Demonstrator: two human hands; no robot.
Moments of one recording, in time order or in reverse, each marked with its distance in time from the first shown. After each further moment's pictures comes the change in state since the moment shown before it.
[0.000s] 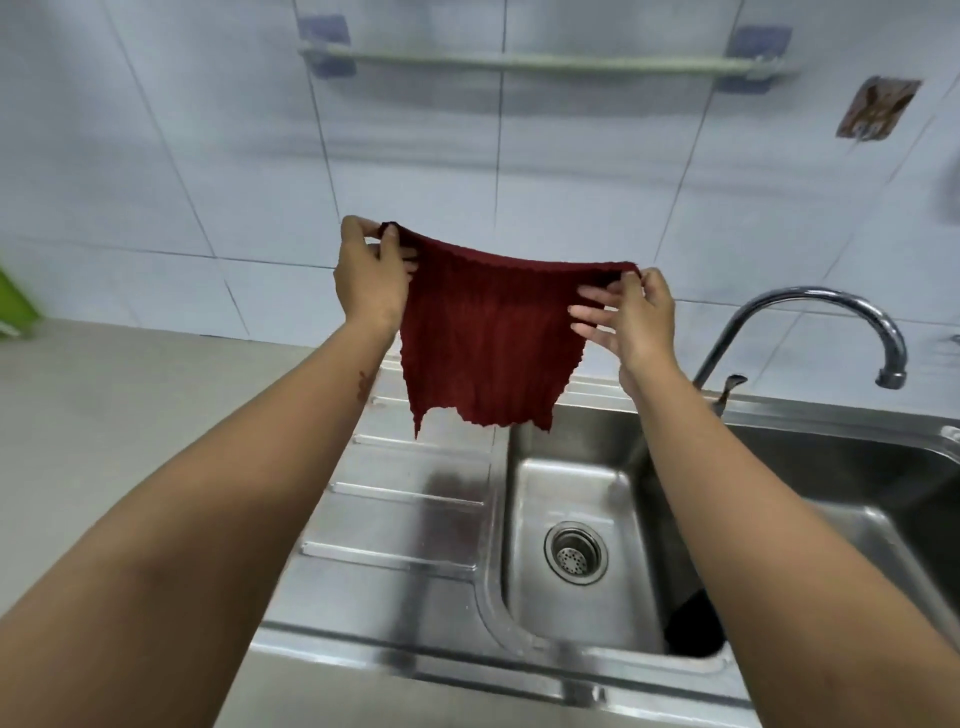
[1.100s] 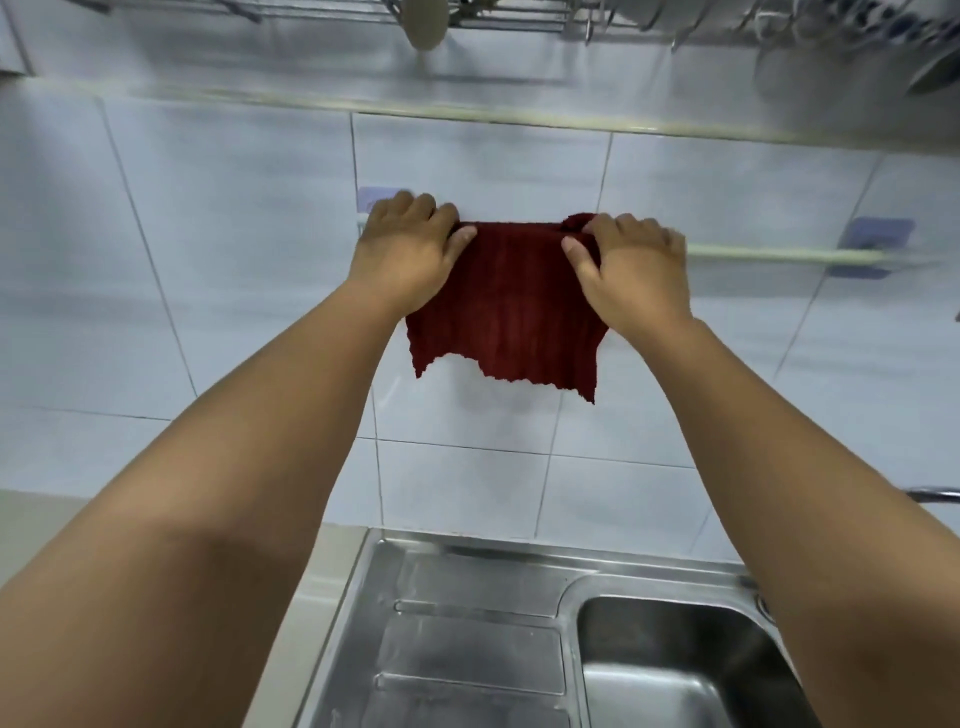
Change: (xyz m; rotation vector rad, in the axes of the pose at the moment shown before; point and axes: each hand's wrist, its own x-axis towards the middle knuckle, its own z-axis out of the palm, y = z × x) left_hand 0.267 0.059 0.021 1.077 -0.201 0.923; right_hand 0.178 -0.100 0.193 -1.468 0.154 -0.867
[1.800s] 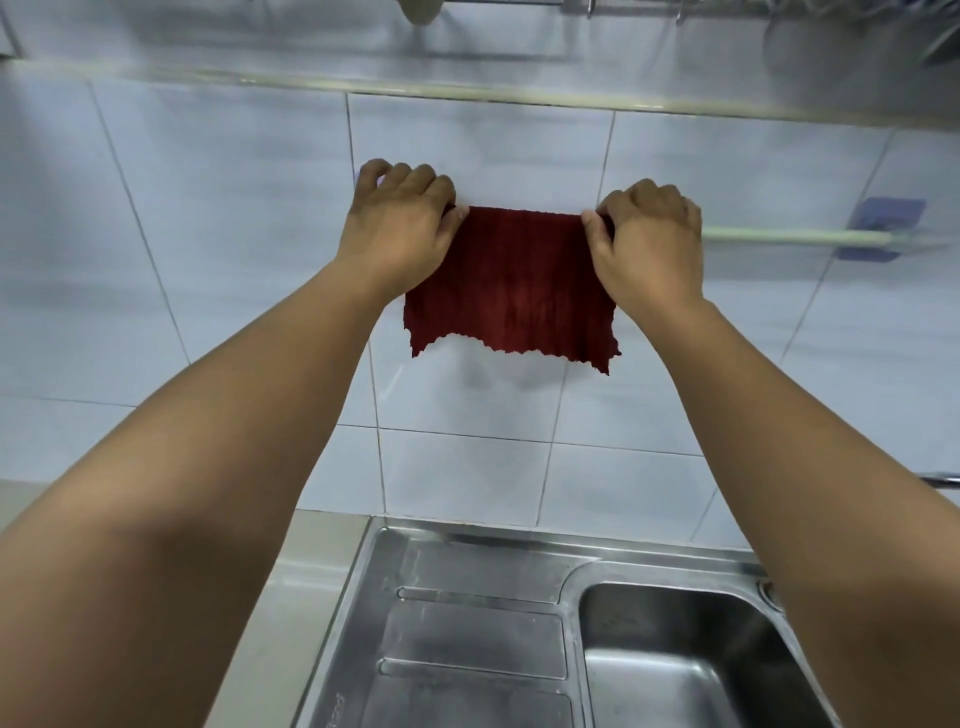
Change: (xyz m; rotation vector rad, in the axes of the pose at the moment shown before) left_hand 0.000 -0.007 -0.001 0.075 0.168 0.068; right_hand 0.005 0.009 0.008 -0.024 0.271 -0.032
